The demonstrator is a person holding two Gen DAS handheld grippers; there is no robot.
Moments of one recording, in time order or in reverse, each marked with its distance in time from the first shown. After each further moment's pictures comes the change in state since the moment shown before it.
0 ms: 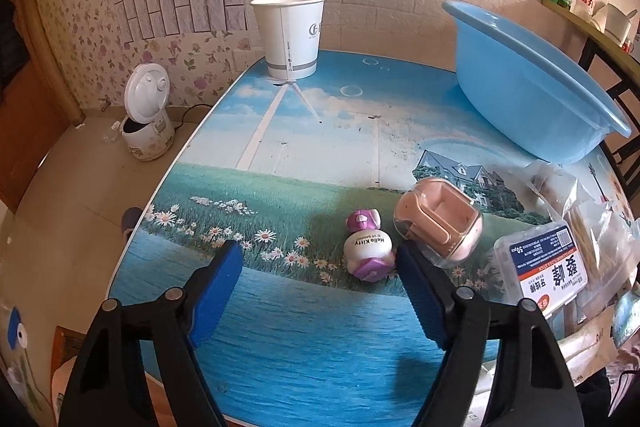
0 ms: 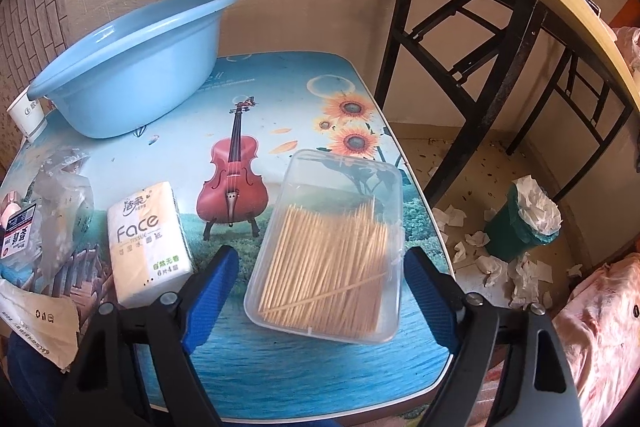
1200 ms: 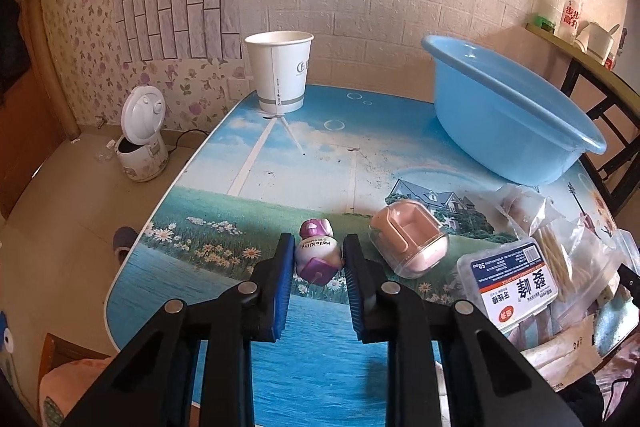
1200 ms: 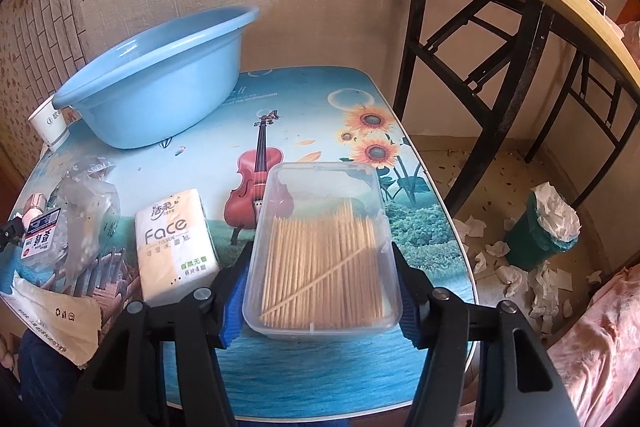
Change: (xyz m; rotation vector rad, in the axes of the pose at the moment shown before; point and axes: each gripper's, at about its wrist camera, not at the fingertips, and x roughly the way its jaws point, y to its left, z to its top) left arm -0.028 -0.006 -0.002 -0.018 -0.121 -0.038; right arm -0.012 0.000 -0.005 0.016 -0.063 0.071
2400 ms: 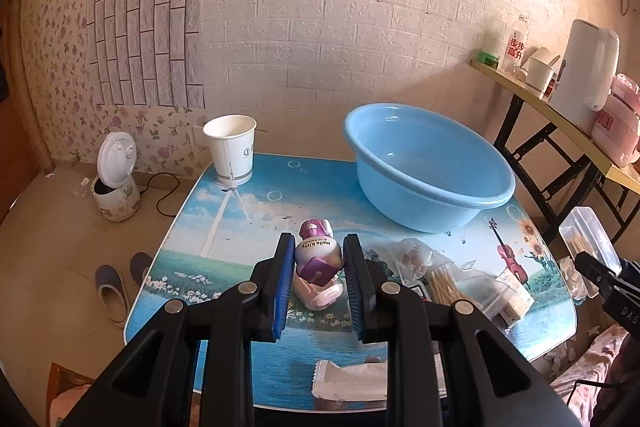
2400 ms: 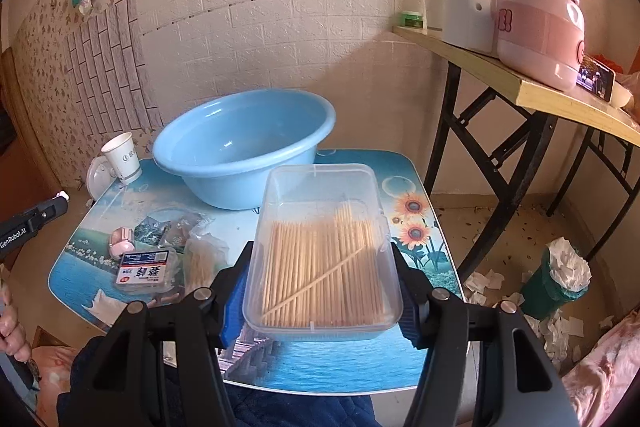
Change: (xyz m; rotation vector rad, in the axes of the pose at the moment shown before) left arm -0.082 -0.036 0.042 0.058 -0.107 -0.138; right arm -0.100 0.041 0.032 -0.083 -0.178 0.136
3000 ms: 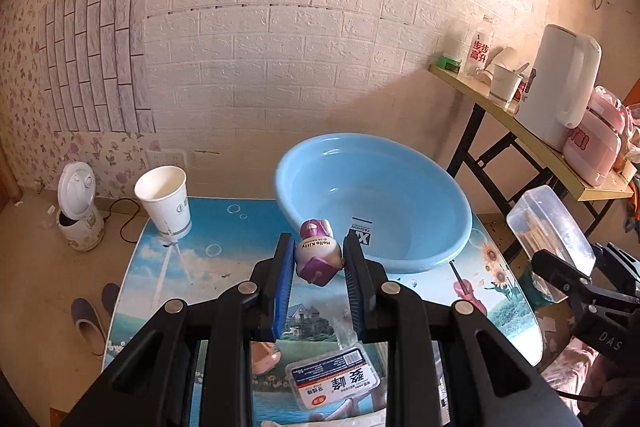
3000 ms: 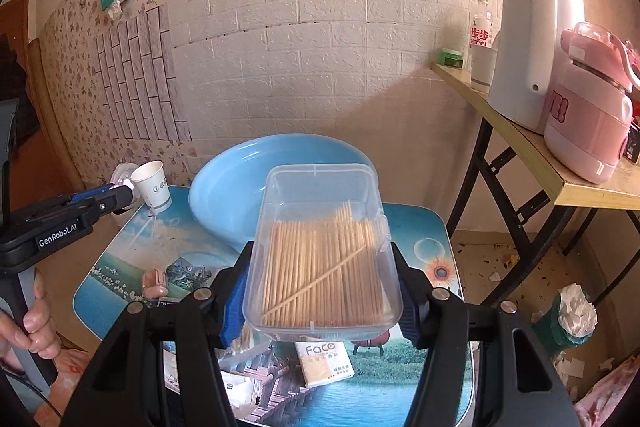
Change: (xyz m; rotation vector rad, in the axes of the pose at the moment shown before) left arm 0.027 -0.046 0.066 0.059 0.016 -0.136; right arm 0.003 0.028 0.071 -0.088 -0.040 0.083
